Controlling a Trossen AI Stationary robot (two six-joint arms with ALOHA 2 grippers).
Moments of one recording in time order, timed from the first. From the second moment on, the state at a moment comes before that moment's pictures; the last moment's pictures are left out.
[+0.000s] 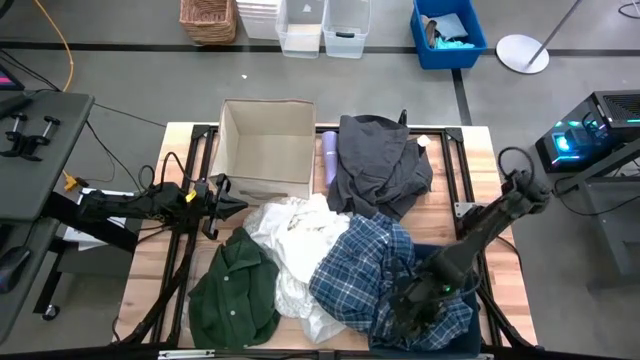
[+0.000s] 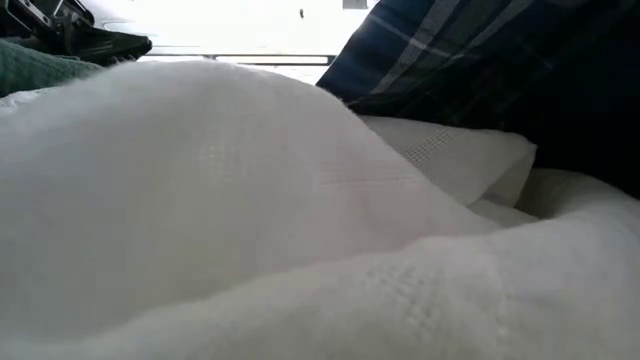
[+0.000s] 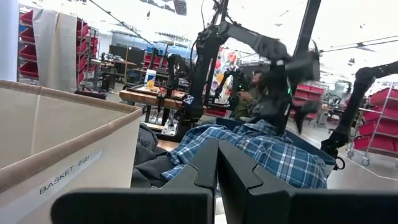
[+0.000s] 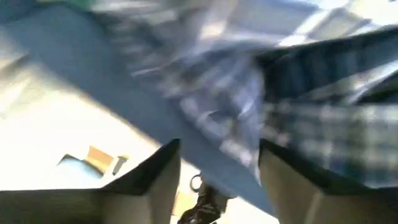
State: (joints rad) left arm -0.06 0.02 0.01 0.18 -0.06 -0.18; right arm 0.70 1.60 1.33 -0.89 -0.52 1.61
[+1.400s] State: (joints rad) left arm -0.06 0.02 0.01 0.18 -0.06 -0.18; right arm -0.12 1.55 1.00 -0.70 -0.49 0.84
